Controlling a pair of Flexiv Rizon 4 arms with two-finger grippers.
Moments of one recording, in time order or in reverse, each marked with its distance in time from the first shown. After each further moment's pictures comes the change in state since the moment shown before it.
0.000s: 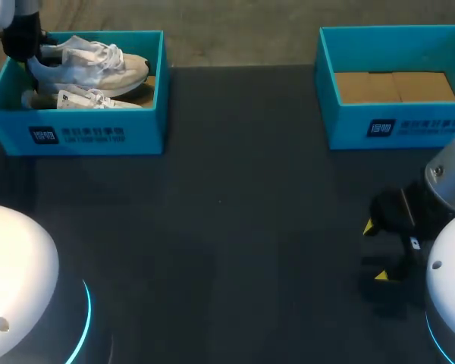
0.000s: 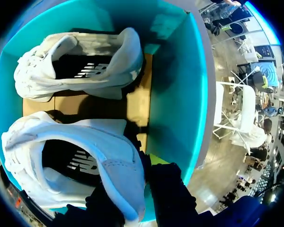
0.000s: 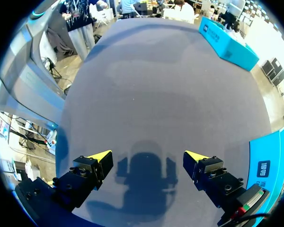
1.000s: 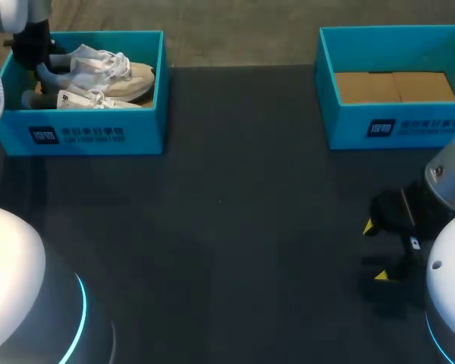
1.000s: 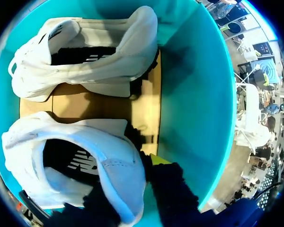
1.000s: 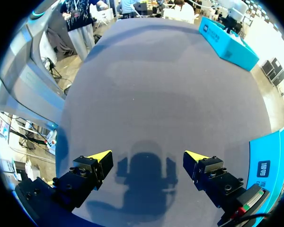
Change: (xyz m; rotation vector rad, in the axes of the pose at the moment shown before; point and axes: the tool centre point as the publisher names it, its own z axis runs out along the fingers) left arm -0.018 0.003 0.026 0.050 -0.023 0.025; right arm 0.000 0.000 0.000 0.000 0.000 0.000
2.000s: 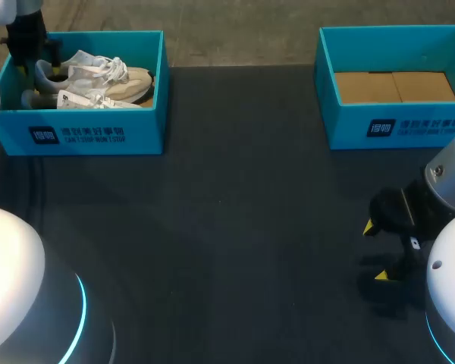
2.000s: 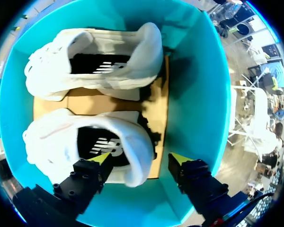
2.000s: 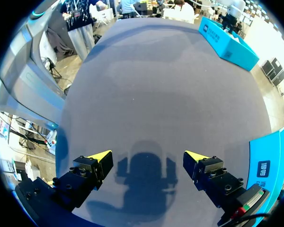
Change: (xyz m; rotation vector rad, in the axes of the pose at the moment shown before) left arm -0.005 -0.003 -0.019 0.013 -0.118 -0.047; right arm 0.000 0.000 0.000 0.000 0.000 0.000
